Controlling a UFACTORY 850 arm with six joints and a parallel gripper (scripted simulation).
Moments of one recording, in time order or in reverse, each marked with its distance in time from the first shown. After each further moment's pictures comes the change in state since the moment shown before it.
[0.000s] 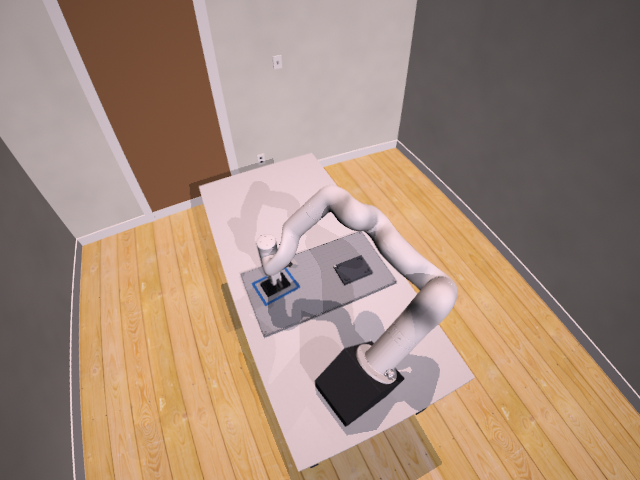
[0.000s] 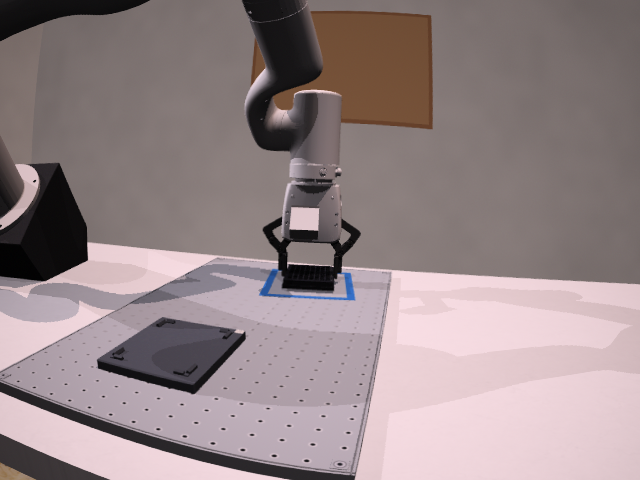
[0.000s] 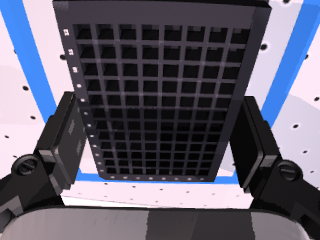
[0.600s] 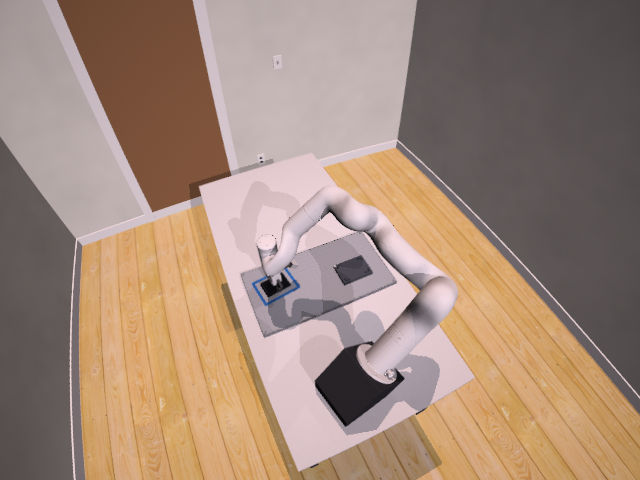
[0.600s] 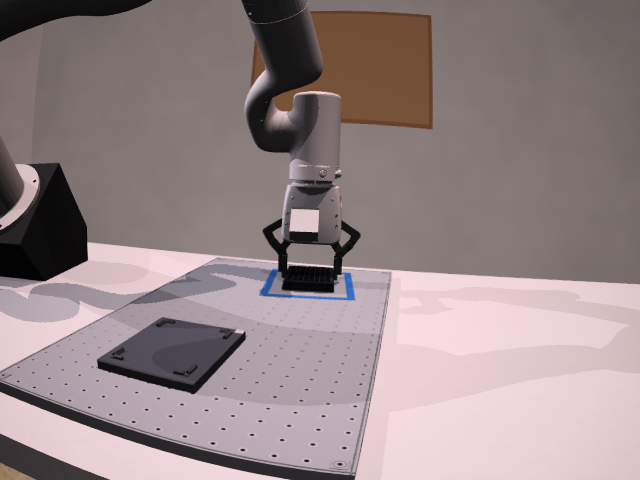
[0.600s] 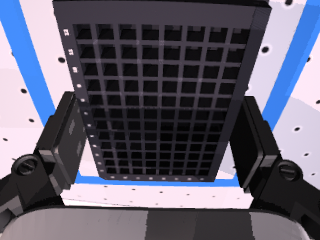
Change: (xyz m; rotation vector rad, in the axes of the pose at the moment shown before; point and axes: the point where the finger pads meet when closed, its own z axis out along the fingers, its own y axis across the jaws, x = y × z) arm 0.000 0.000 0.003 0.000 0.000 0.000
